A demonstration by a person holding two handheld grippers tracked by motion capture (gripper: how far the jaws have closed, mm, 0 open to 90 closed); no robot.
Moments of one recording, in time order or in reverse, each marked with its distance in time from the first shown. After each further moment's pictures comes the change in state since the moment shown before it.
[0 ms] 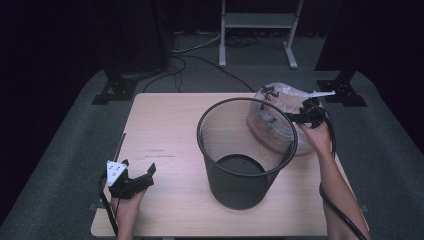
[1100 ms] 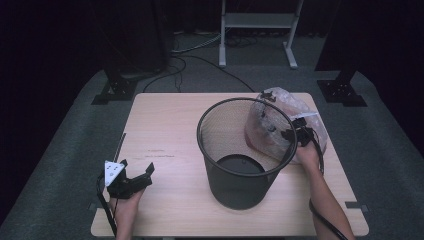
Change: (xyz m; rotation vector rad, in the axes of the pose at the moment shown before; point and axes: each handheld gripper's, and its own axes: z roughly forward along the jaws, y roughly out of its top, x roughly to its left) left arm 0.004 0.000 -0.001 -0.006 -0.002 -0.021; right arm 0.024 -0.061 0.037 0.123 -0.022 -0.018
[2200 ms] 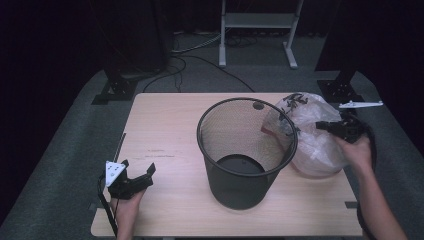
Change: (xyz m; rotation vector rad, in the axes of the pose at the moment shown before) left arm -0.003 -0.001 0.000 0.003 -0.012 0.003; right arm -0.052 0.008 -0.149 -0.141 0.159 0.054
